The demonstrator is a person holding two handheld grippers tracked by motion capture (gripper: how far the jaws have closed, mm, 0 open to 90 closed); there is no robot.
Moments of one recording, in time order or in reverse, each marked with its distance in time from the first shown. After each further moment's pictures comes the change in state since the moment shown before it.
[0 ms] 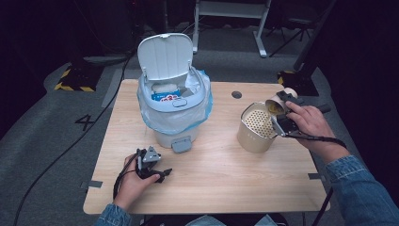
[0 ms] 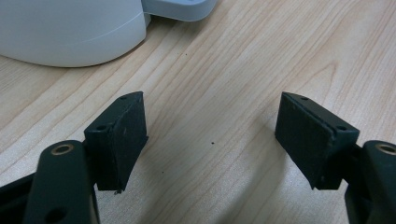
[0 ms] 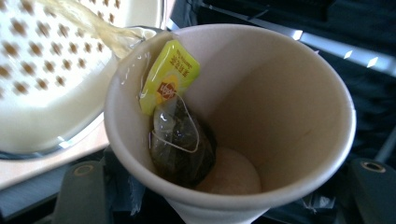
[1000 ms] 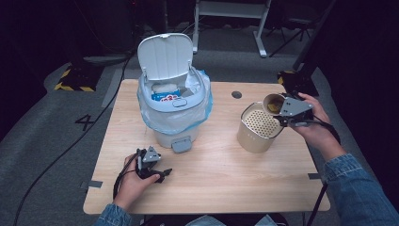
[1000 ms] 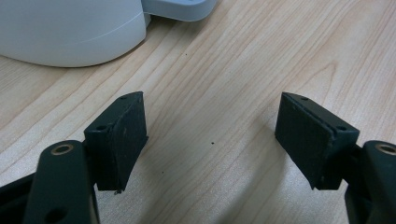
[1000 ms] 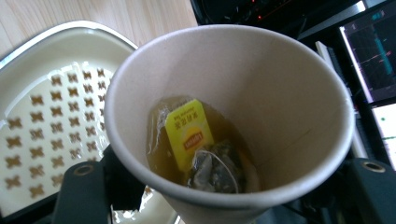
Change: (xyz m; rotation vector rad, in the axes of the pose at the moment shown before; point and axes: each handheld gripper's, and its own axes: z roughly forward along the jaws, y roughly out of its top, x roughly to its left) left arm 0.000 0.000 0.000 -0.001 -0.001 -0.001; right arm -0.011 -0.031 0.009 -0.325 0.287 0.748
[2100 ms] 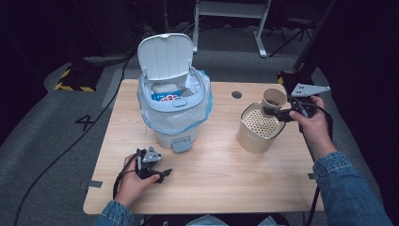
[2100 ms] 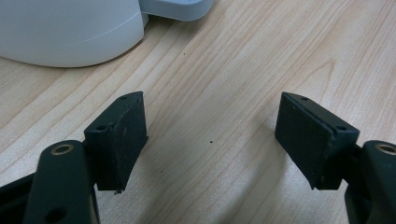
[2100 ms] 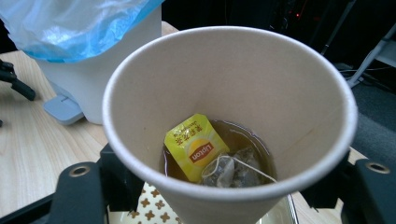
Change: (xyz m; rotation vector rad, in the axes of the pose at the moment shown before) left arm 0.000 0.000 0.000 0.000 -0.005 0.008; right arm -0.015 -0.018 0.014 -0.269 0.266 0.716
